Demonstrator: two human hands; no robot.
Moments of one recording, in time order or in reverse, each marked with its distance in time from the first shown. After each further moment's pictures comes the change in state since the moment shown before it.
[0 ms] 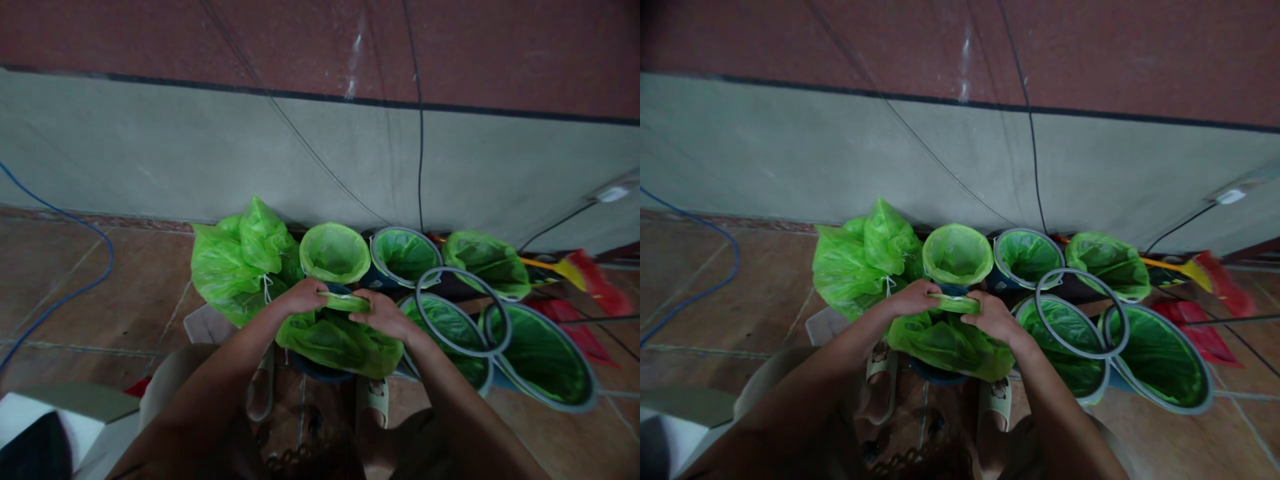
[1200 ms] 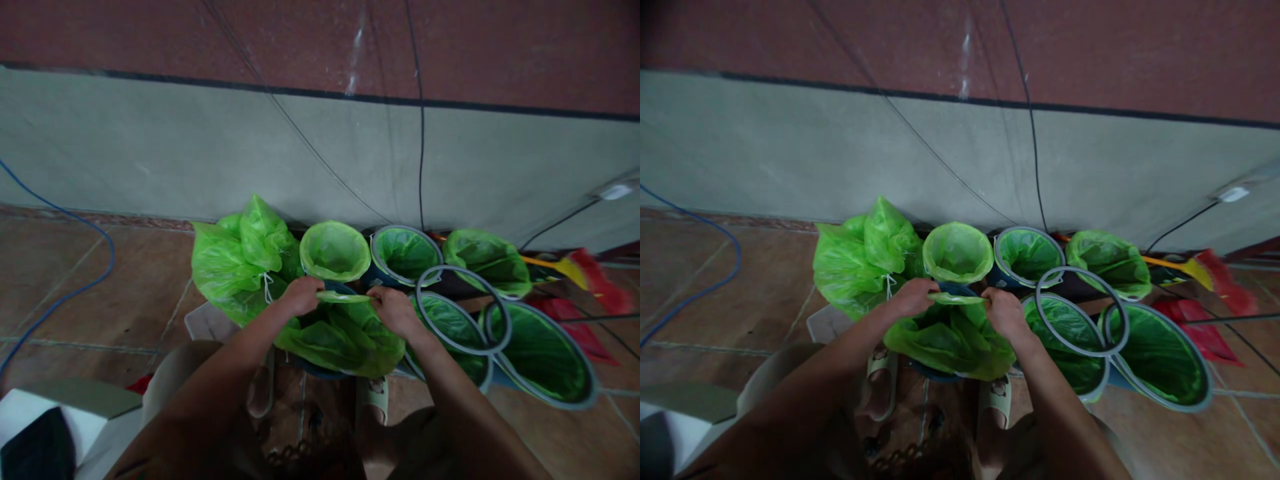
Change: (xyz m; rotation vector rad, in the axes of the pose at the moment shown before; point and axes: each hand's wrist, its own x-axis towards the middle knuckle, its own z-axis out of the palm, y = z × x) left_hand -0.002 -0.006 0.007 0.486 0.100 0.004; right_hand -0.004 0.008 -0.008 -0.339 0.139 0.187
